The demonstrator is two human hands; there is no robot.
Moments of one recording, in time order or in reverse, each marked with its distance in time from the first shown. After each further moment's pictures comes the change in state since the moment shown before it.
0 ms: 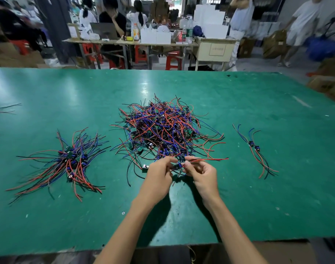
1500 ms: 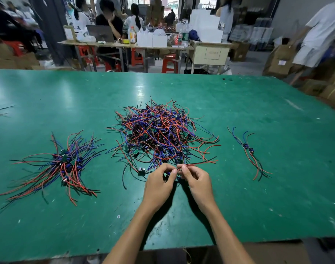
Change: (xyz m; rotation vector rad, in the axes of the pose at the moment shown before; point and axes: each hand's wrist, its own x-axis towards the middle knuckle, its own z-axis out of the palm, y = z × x) left_hand 0.000 -0.030 0.039 -0.134 0.120 -0.010; right_hand -0.005 0.013 -0.008 -0.266 -0.031 -0.048
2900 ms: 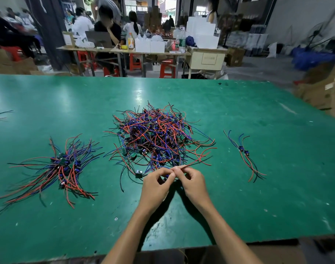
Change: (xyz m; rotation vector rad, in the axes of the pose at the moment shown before) left_hand -0.004 0.015 -0.004 -0.157 0.019 0.009; right_hand 0.005 -0.006 -0.001 -0.205 -0.050 -0.101
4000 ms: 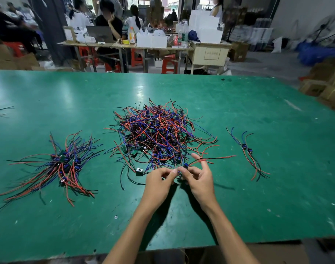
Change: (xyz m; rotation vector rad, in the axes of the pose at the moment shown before) left_hand 0.003 0.009 0.003 0.023 -0.057 -0.142; right_hand 0.003 0.010 -0.004 0.420 0.063 0.076
